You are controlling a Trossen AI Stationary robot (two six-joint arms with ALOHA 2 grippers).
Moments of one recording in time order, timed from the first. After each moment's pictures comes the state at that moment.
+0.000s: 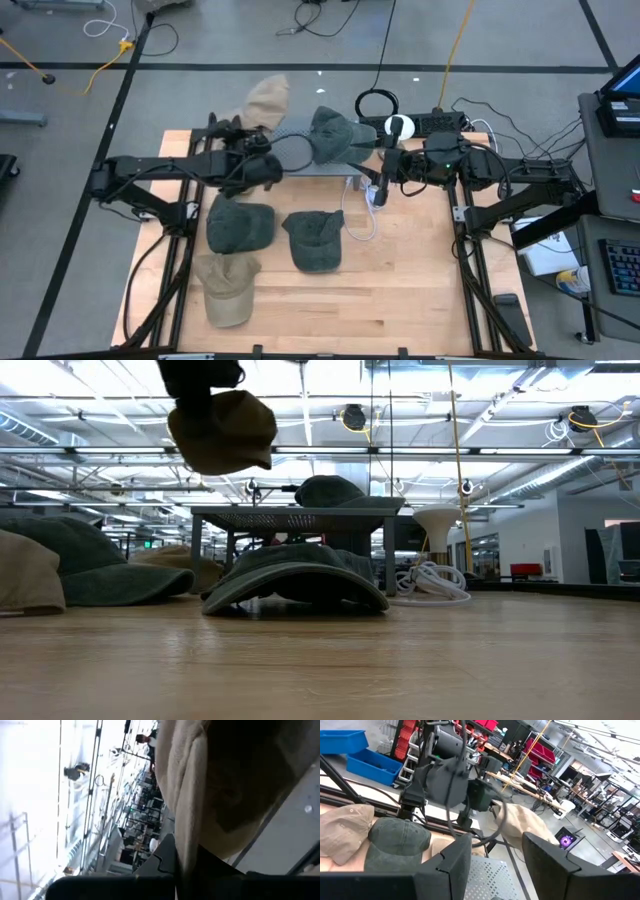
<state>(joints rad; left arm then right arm) 0.13 1.37 1.20 -0.89 -1.54 0.14 0.03 1.24 1.41 -0.28 0.31 -0.44</state>
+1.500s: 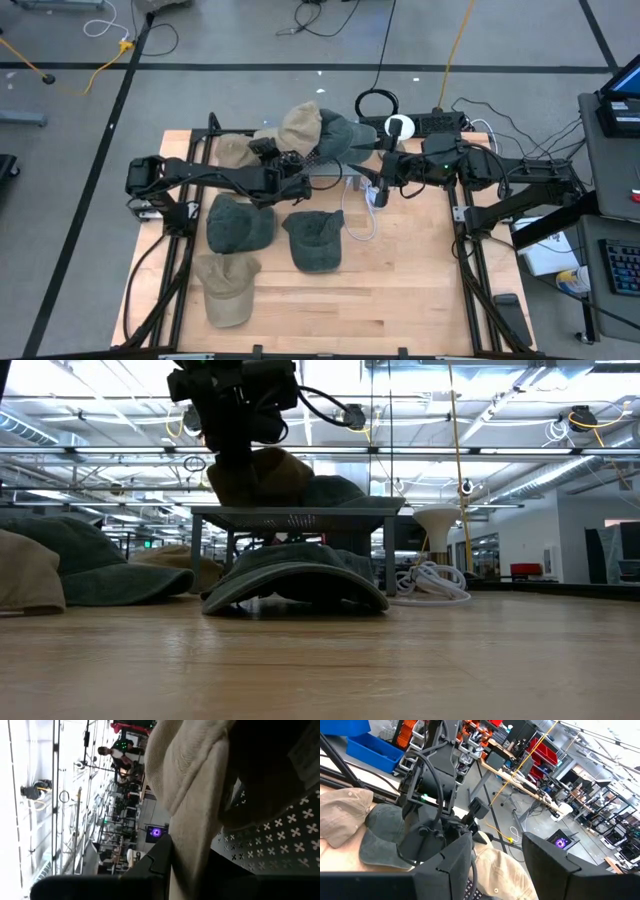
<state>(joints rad) 0.09 1.67 1.20 -0.75 -1.36 0.05 0.03 1.24 1.41 -0.31 0.31 -0.51</state>
